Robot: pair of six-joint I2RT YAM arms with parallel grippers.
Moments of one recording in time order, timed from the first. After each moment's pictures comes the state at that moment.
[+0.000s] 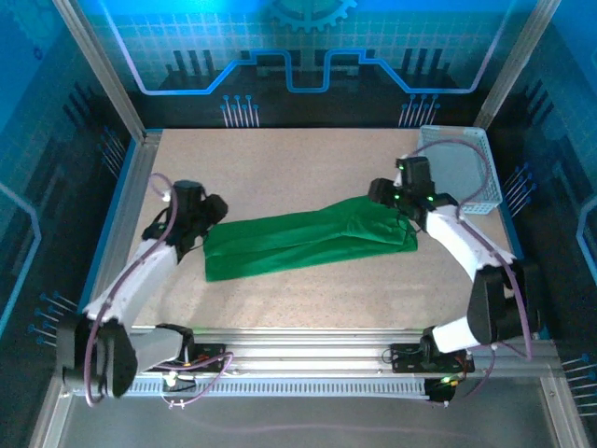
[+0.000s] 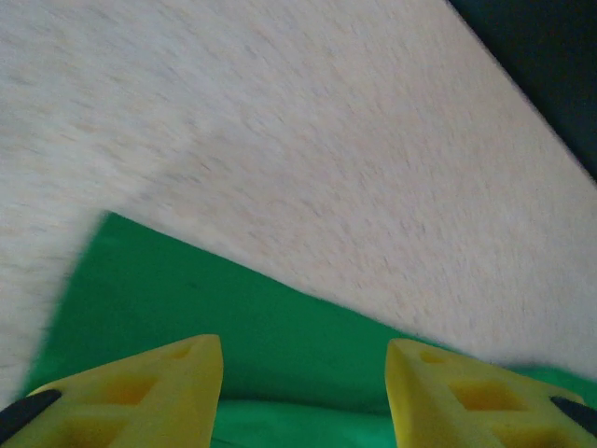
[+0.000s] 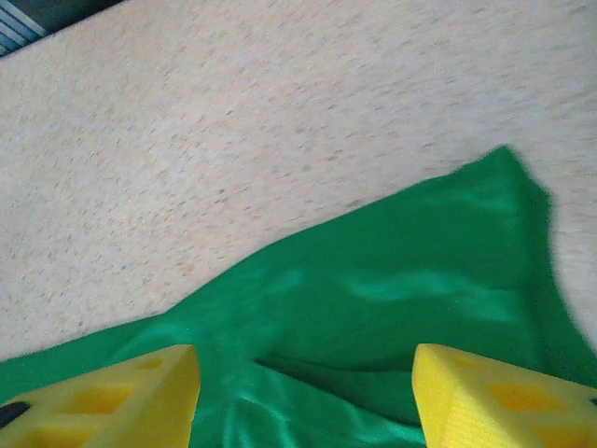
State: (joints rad) left arm -0.16 1.21 0.82 -0.37 -0.04 -0.85; right arm 0.21 1.48 1.03 -0.34 -0.05 0.46
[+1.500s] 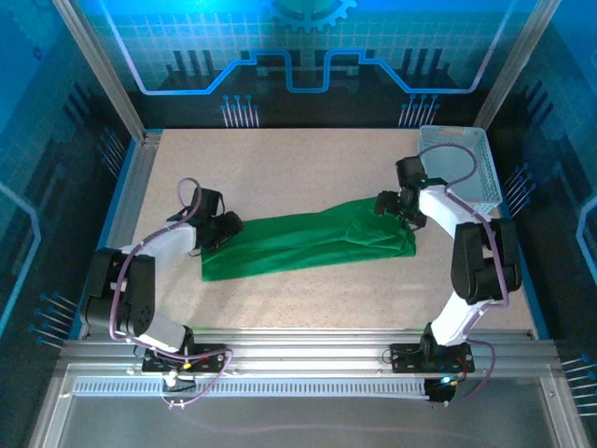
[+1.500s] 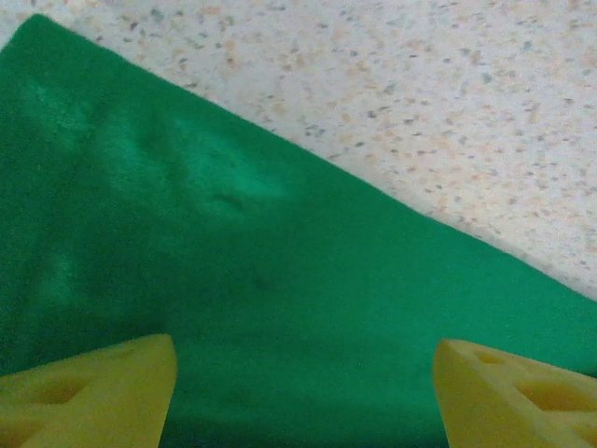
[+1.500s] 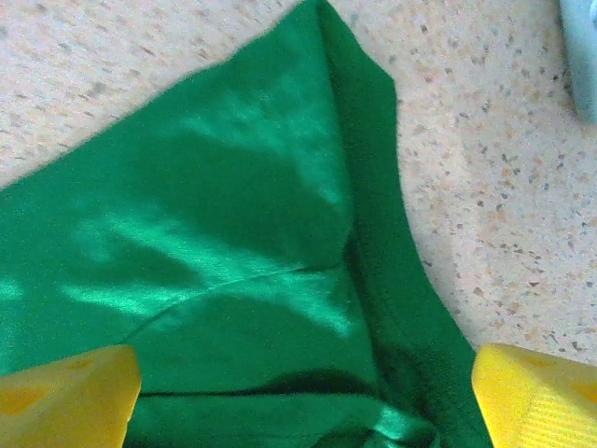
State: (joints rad) left arm -0.12 1.51 0.78 -0.33 0.06 -0.83; right arm 0.12 1.73 1.16 -0.63 0.07 0.42
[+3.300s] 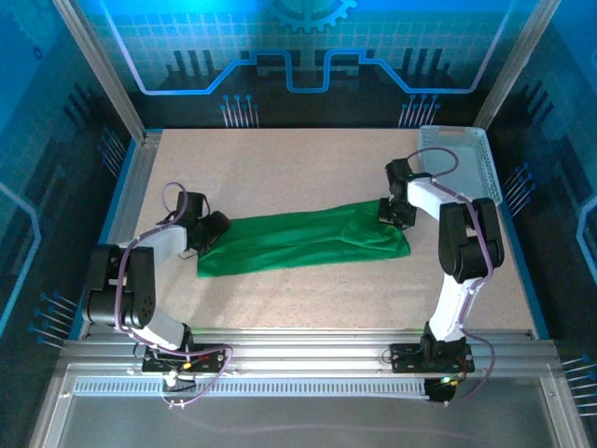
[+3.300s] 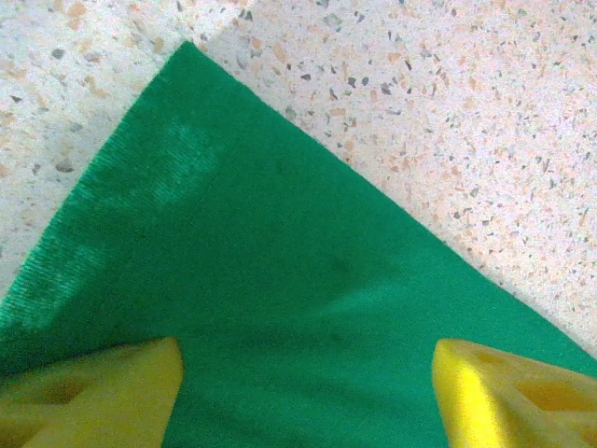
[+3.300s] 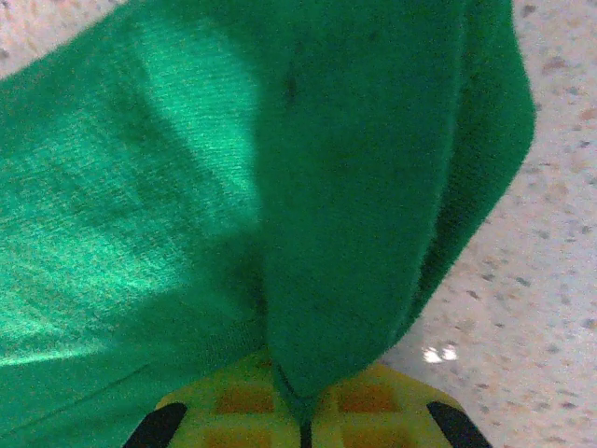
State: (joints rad) left arm 0.01 1.54 0.72 -0.21 0.11 -0.85; right arm 0.14 1.91 1.27 -0.73 0.05 0.39
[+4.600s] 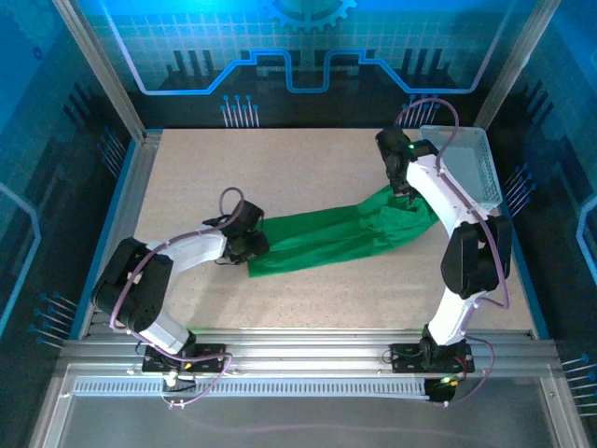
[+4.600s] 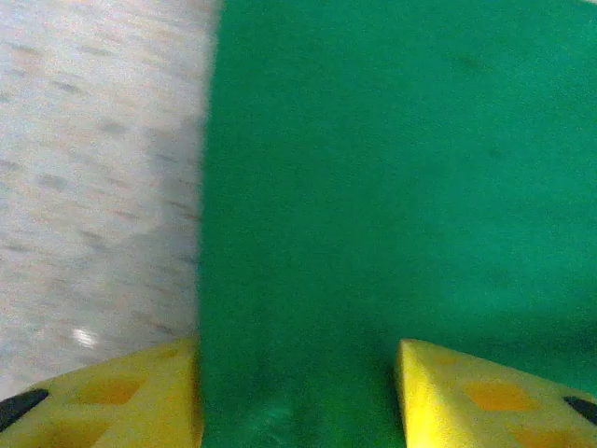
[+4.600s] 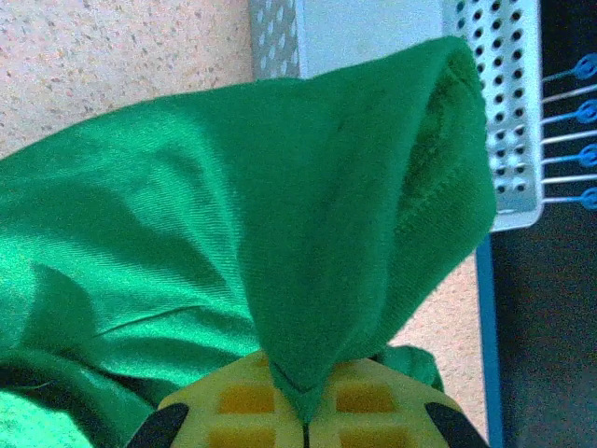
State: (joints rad) left arm -0.46 1.57 0.82 -0.42 -0.04 -0.86; right arm 0.26 1.79 1.62 -1.13 0.64 0.22
